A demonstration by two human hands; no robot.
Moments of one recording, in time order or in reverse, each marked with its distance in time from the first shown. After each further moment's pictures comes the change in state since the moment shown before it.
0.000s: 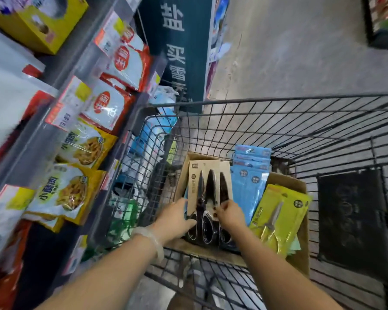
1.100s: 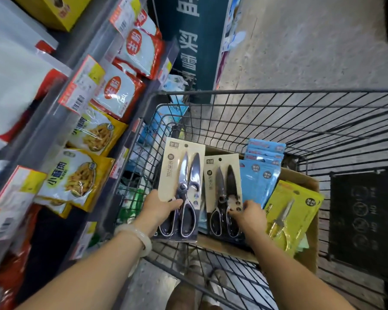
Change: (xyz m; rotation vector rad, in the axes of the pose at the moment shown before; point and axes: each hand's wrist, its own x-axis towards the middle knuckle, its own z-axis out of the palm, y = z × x) left_hand 0.026 -0.068 0.004 -0.772 0.278 -0.222; right_hand 0.005 0.029 -0.002 -0.209 0.167 0.036
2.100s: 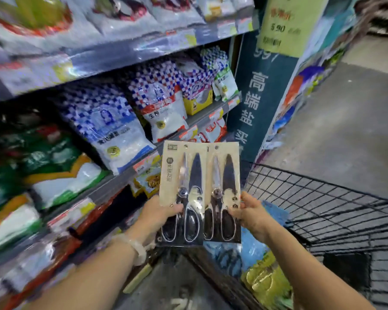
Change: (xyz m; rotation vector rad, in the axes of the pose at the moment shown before) left_hand -0.245 -0.012 -0.060 -0.458 0.278 0.383; right_hand -0.173 -0.044 -0.158 0.654 -0.641 -0.708
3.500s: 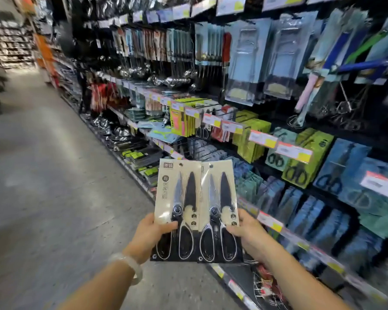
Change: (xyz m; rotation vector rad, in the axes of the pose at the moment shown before) left_hand -0.837 -0.408 -0.458 -0.758 1.583 -0.158; right_hand -0.593 0.269 0.791 -0.634 -1.568 0.021
